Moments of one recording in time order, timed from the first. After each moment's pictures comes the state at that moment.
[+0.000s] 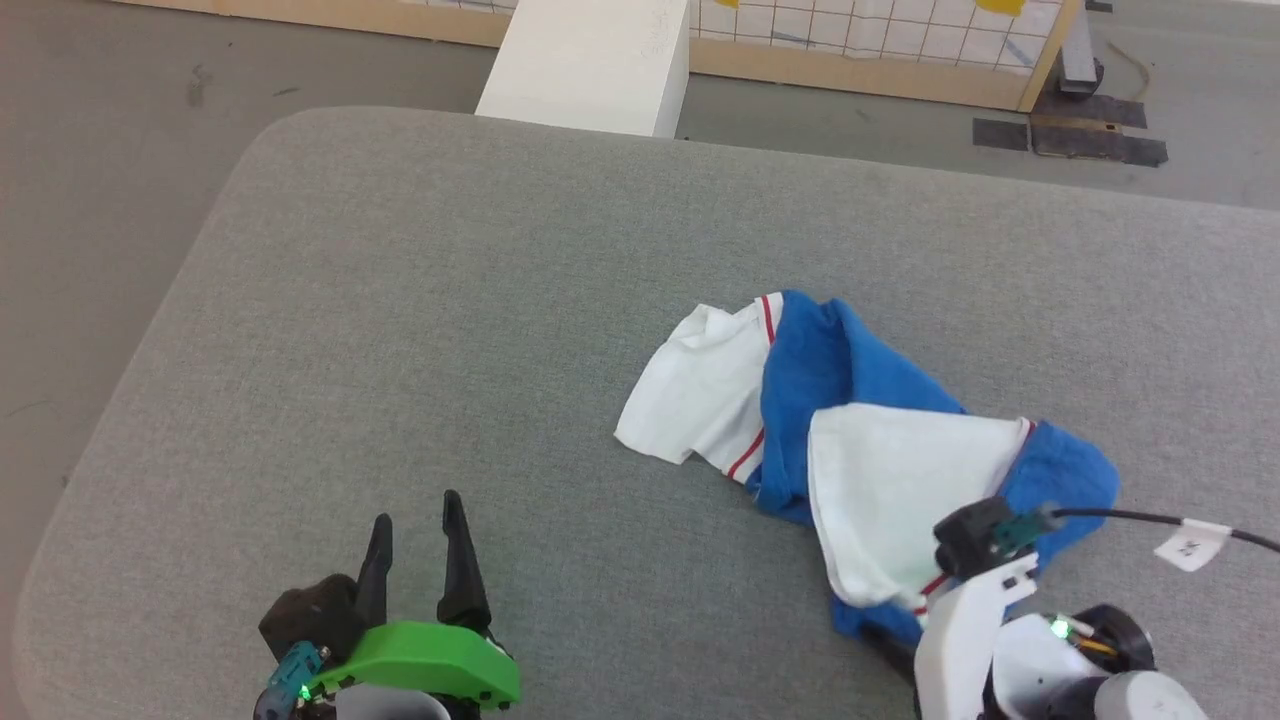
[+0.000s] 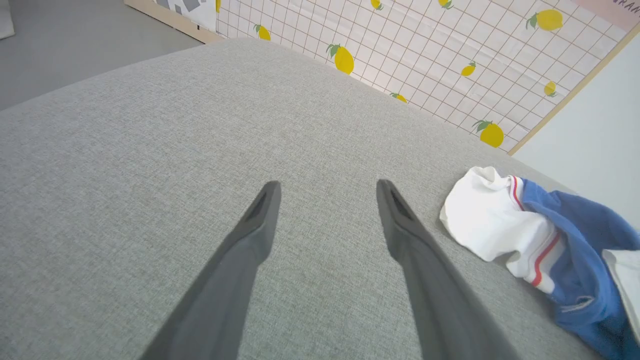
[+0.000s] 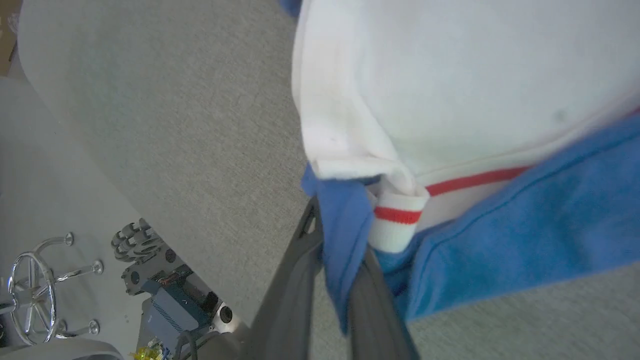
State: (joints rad) left arm 0.02 0.05 -0.21 0.10 -0.49 0.21 -0.26; right arm -0.01 -0.21 0.24 -0.05 0.45 0.13 0.83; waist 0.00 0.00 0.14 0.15
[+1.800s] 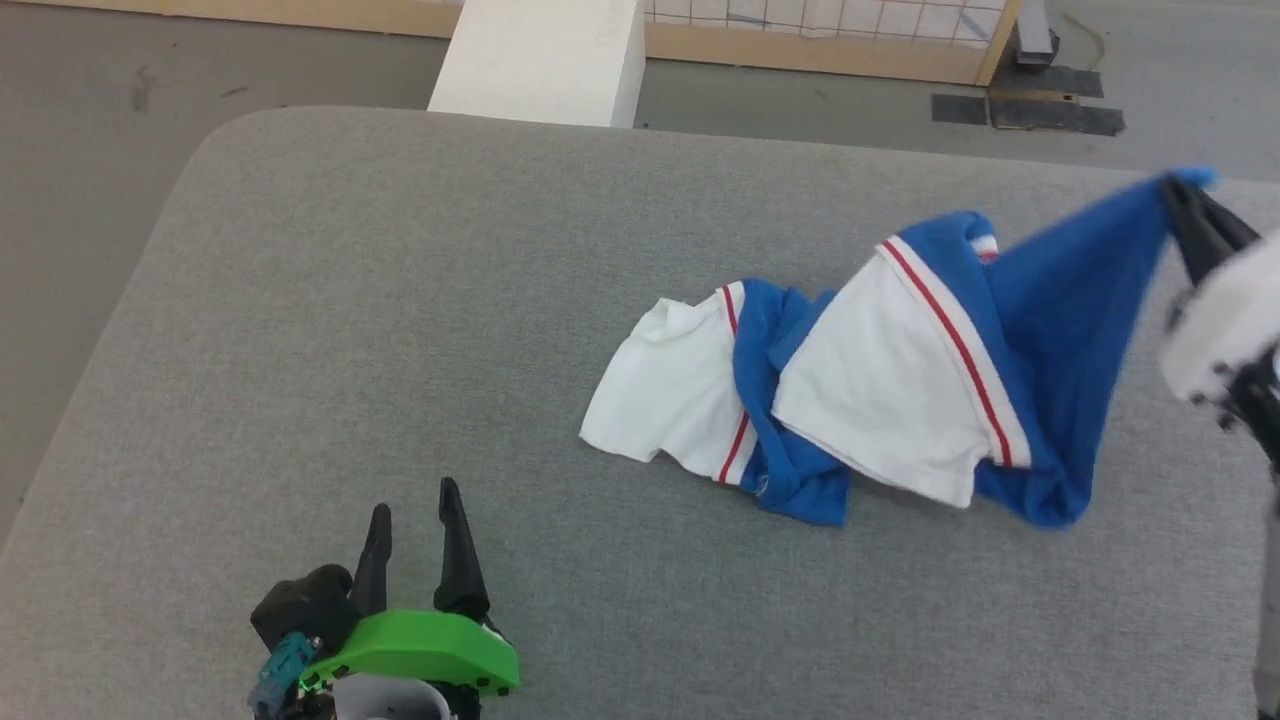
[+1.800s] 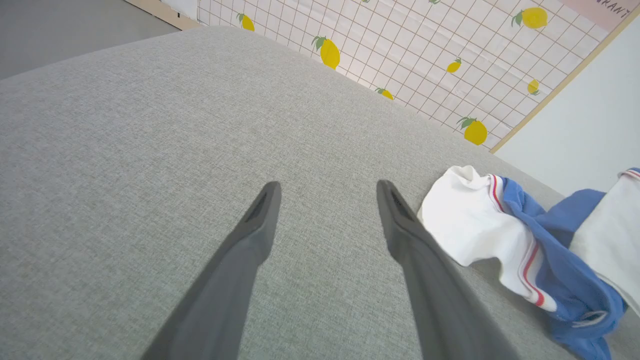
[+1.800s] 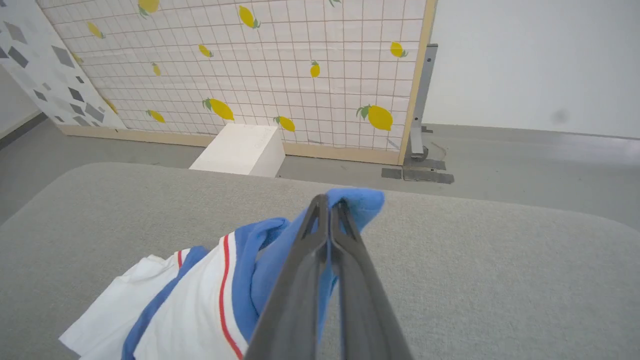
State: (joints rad) left arm 0.01 0.05 -0.21 0.09 -0.53 0.22 -0.26; right arm -0.45 -0.18 -0.20 -0.05 0.26 0.13 0.61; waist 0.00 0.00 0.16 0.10
